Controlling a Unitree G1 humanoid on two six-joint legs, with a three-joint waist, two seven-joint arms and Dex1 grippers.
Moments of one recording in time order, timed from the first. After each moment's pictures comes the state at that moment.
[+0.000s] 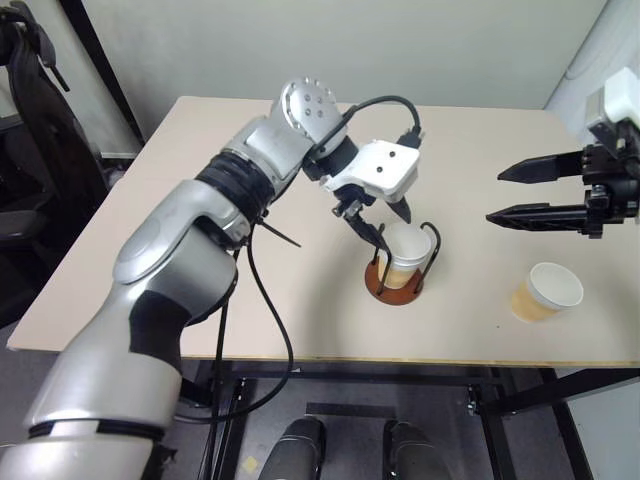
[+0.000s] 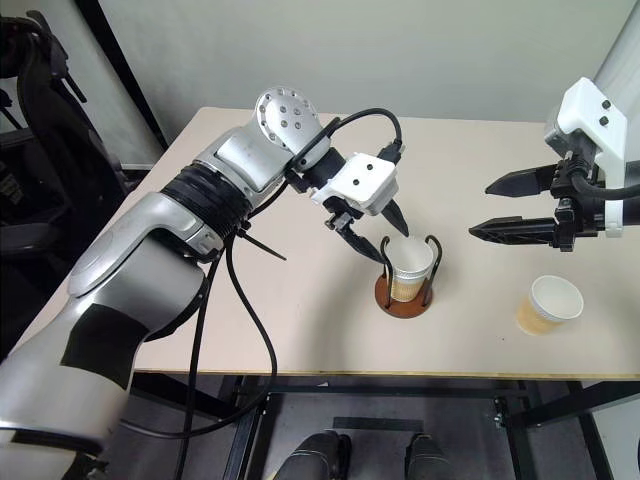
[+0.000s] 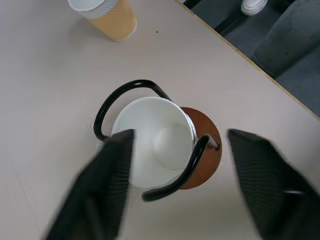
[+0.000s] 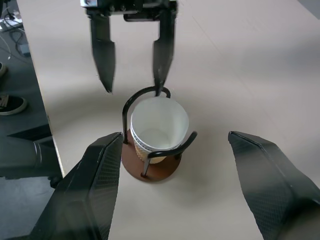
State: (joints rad) left arm -1.59 0.42 -0.83 0.87 -0.37 -0.24 -1.58; right arm -0.84 -1.29 -0.07 -0.30 0.70 1.03 1.16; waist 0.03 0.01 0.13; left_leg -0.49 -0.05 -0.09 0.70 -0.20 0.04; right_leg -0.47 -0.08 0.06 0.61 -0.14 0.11
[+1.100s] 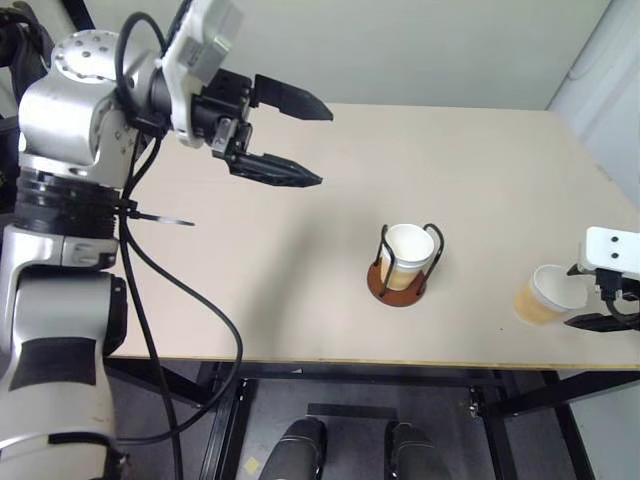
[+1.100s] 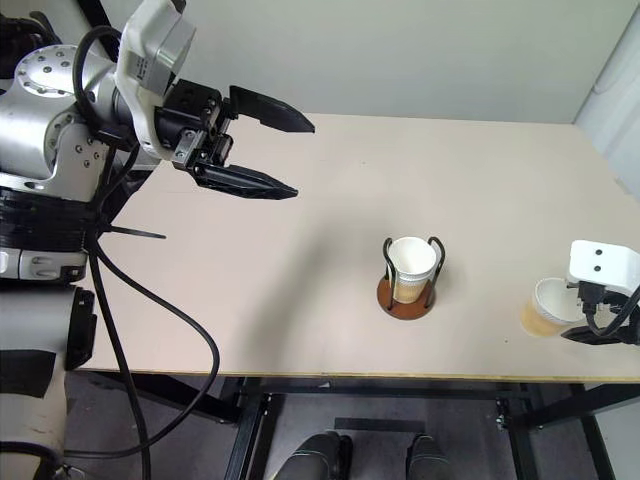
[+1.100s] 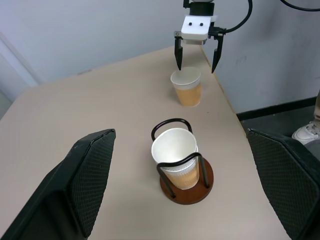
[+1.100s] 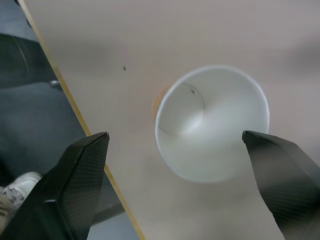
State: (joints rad) left arm -1.31 0.82 -0.19 0.34 -0.56 0.45 -1.58; right arm -0.16 -1.51 -0.11 -0.13 0.21 0.46 1.32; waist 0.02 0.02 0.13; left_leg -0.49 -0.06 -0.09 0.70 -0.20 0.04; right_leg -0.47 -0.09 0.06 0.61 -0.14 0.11
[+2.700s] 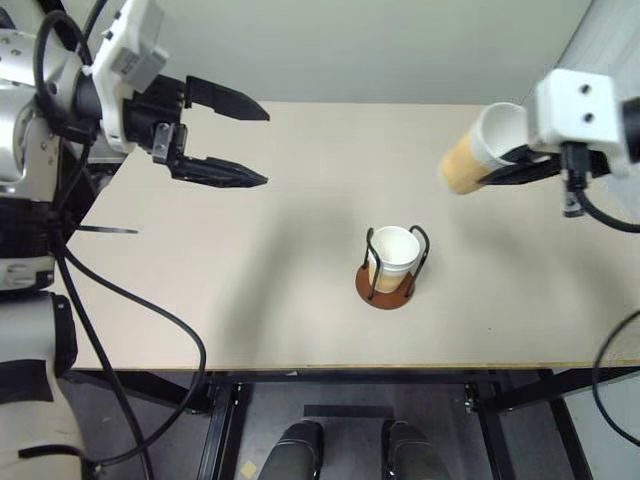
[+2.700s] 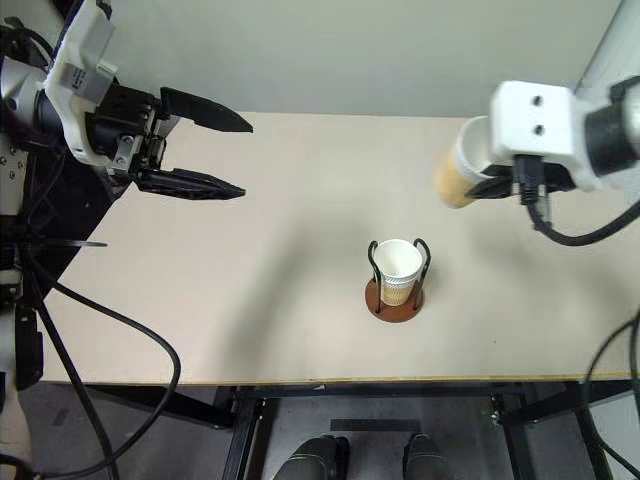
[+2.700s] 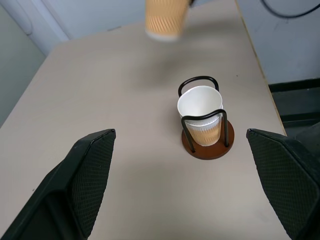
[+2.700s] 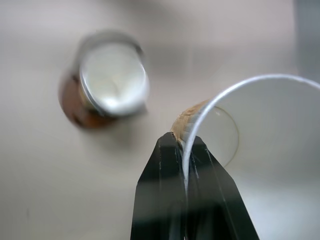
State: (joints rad) left arm -1.23 1.00 -0.13 0.29 -0.49 0.46 -1.58; right arm -1.17 -1.08 0.24 -0.19 0.14 0.58 1.55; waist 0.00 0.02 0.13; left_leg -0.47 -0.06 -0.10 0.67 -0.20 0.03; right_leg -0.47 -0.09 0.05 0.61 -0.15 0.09
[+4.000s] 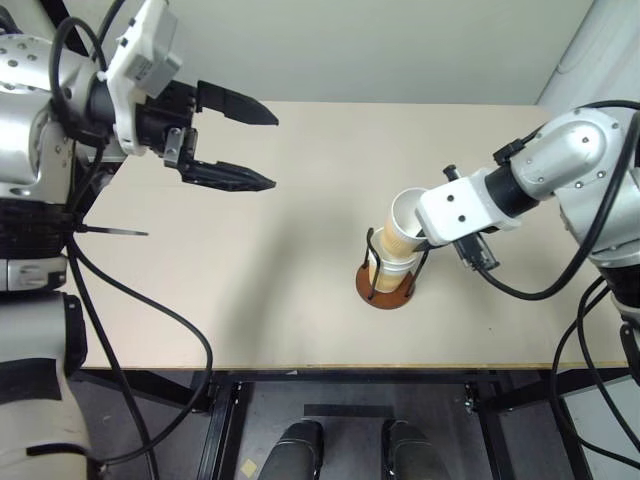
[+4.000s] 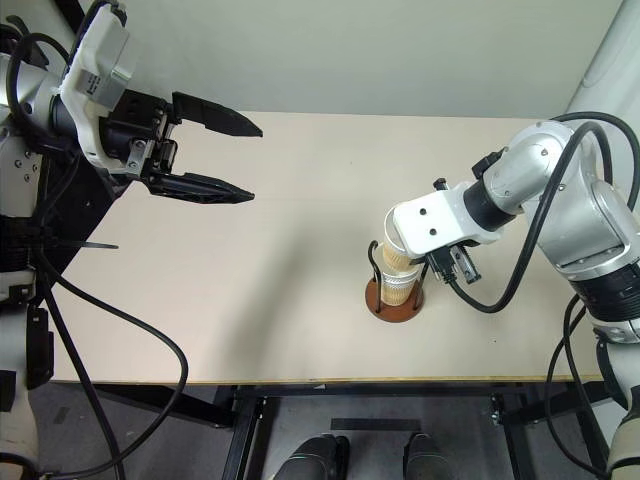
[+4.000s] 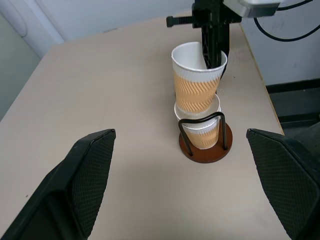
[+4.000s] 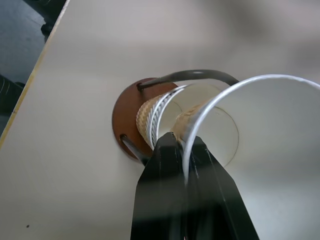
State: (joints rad) left arm -1.22 0.97 -0.13 0.28 -0.47 0.46 -1.58; right arm -1.11 -0.92 0.45 -0.18 -0.03 0.32 1.61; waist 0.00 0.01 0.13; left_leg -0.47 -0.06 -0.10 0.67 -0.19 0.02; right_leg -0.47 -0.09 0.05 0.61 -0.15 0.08
